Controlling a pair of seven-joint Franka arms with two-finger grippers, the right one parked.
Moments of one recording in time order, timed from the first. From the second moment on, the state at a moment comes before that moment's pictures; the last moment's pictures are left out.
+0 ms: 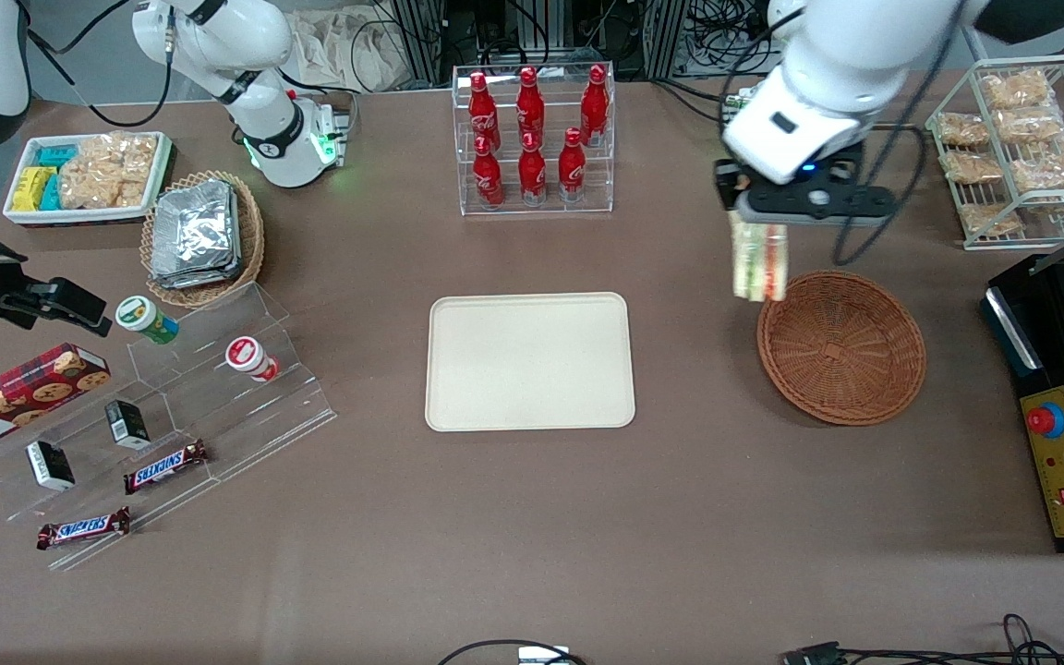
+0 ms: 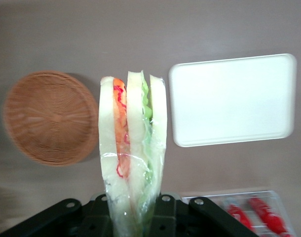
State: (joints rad) arm -0.02 0.12 -0.57 -1.39 0.03 1.46 -0.53
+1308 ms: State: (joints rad) arm -0.05 0.44 -0.70 -1.90 0.23 2.22 -0.82
